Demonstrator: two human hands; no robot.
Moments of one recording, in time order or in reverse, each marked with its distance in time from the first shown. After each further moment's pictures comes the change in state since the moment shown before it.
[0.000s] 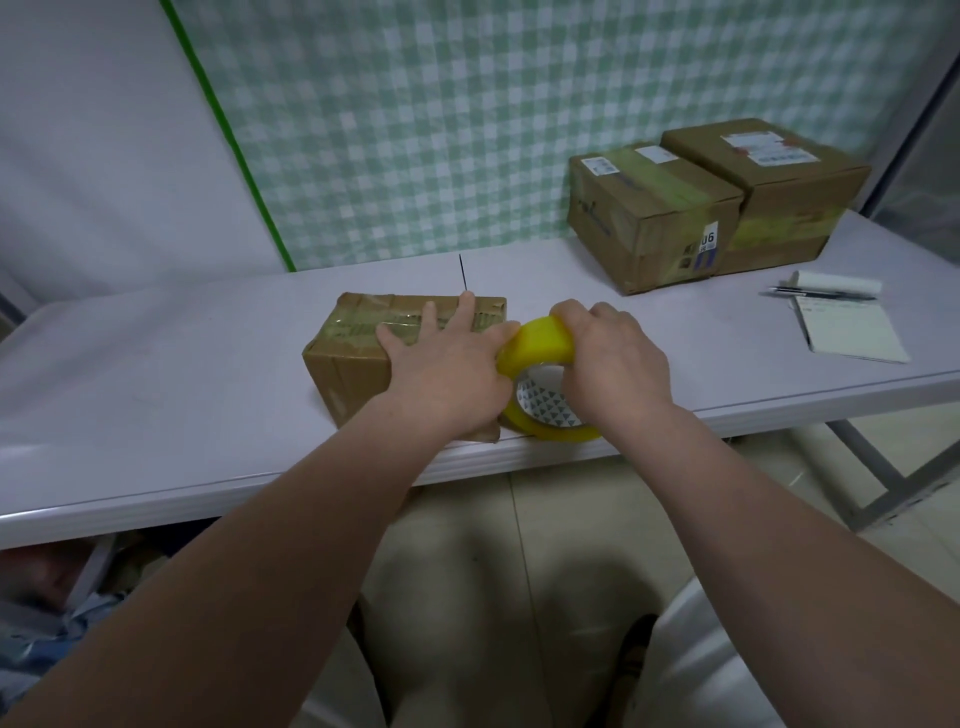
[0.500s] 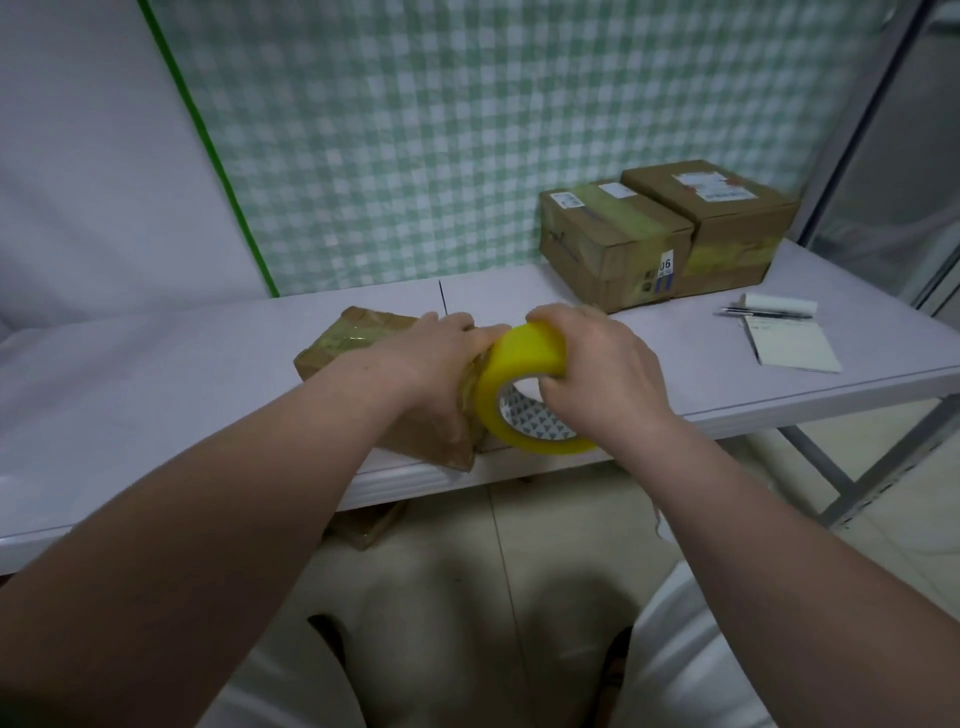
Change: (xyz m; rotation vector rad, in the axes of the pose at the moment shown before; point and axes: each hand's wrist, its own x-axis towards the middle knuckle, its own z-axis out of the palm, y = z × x) left_hand 0.005 -0.015 -0.032 0.140 -0.109 0.271; right_hand -0.031 -0.009 -0.042 0.105 0.105 -0.085
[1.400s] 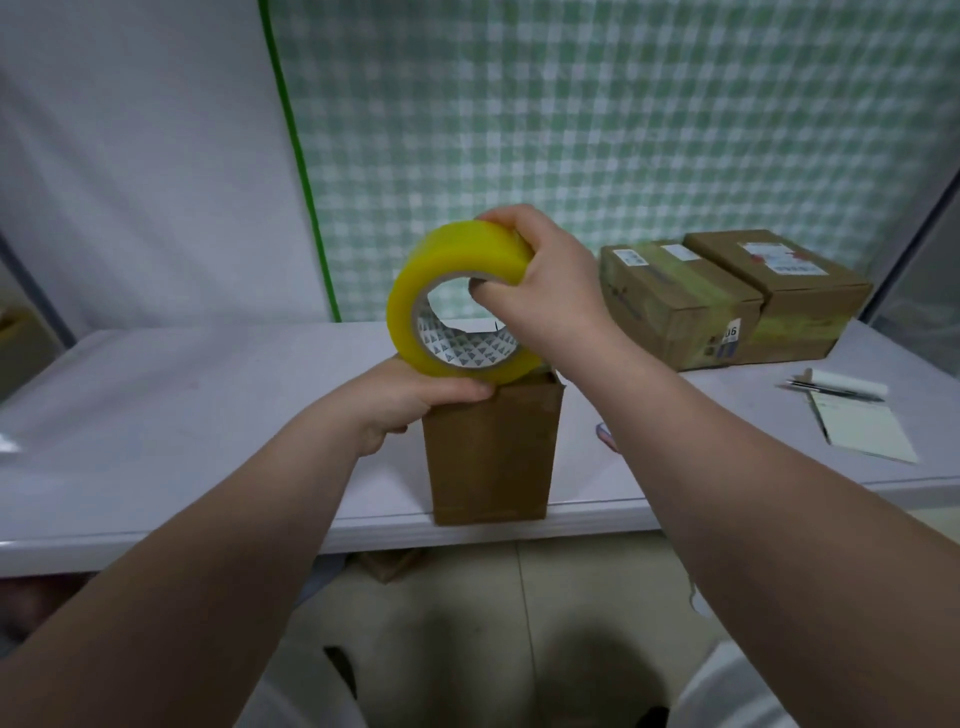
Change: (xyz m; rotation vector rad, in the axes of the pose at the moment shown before) left_hand -0.048 -0.069 0.003 -1.344 0.170 -0.319; right_hand 0.089 -0.113 -0.010 0.548 0.128 -0.178
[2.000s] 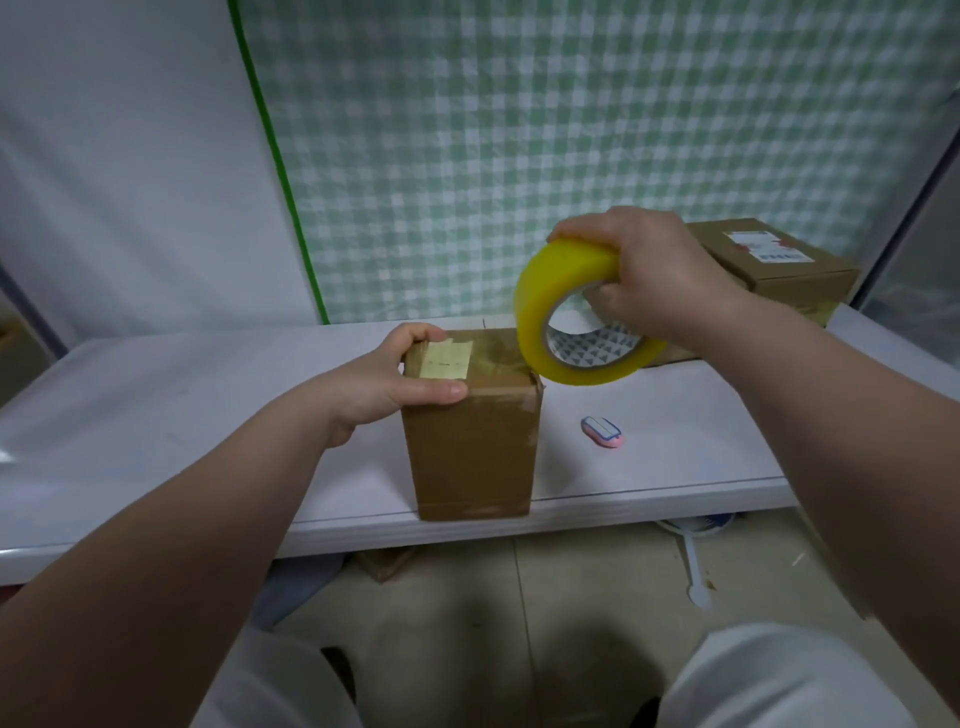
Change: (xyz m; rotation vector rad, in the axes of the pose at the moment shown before) left_hand 0.001 0.009 -0.003 0.066 -0.067 0.027; right_hand 0.007 0.049 -0.089 -0.502 -0.190 -0.052
